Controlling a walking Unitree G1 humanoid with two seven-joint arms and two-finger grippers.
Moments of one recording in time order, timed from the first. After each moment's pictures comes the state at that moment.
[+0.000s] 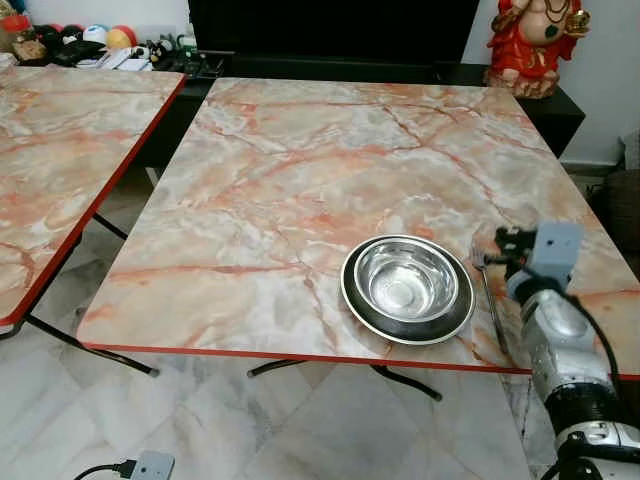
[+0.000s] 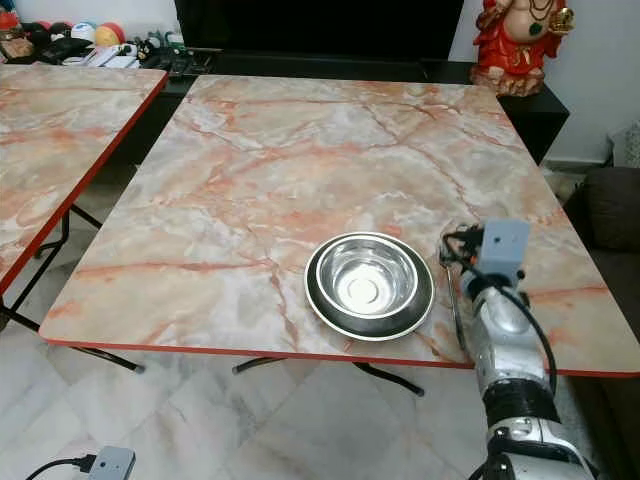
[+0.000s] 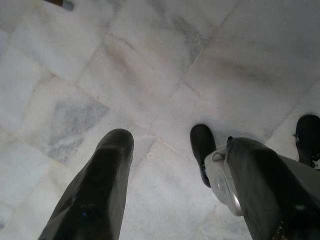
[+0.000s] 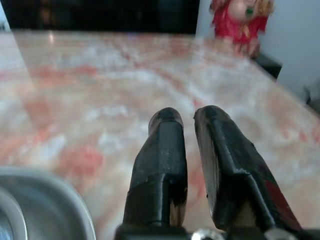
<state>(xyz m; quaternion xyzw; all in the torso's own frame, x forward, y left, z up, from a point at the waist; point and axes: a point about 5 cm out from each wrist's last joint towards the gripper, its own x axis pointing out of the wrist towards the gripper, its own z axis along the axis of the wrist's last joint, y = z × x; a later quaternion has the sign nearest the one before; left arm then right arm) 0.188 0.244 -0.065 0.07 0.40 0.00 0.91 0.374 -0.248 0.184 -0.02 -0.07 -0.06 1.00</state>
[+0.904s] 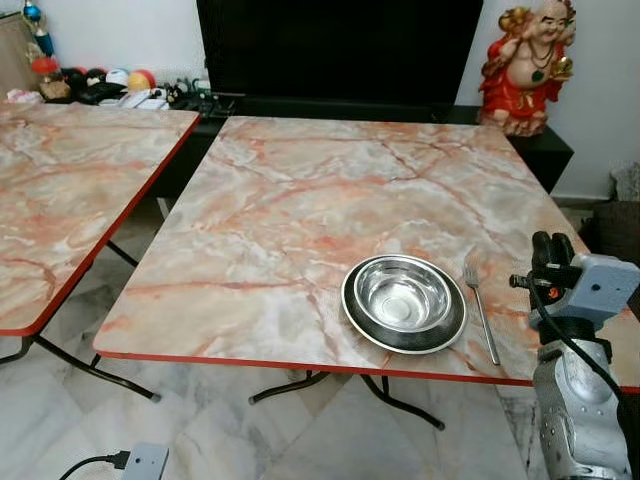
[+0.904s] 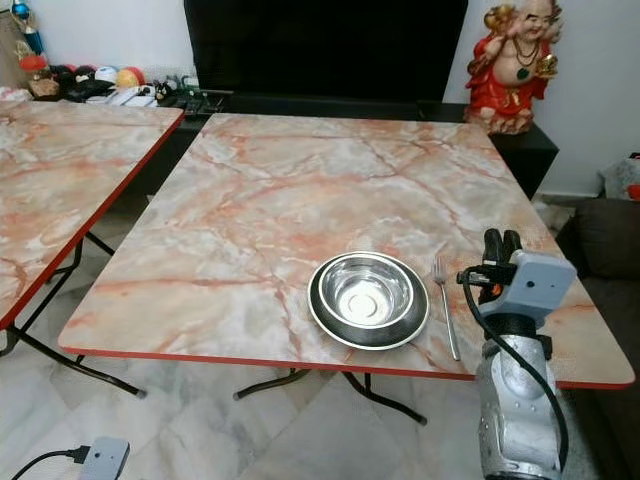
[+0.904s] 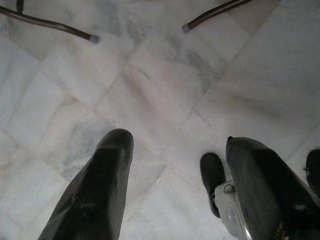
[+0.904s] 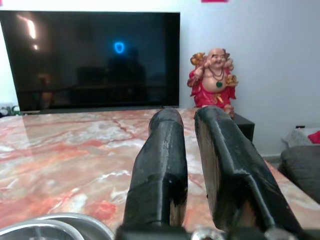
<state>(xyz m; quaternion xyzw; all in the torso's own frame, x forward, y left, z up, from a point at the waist) 0.194 0.252 -0.060 0.07 0.40 0.02 0.92 0.305 -0.236 0.178 -0.01 -0.16 -0.09 0.98</state>
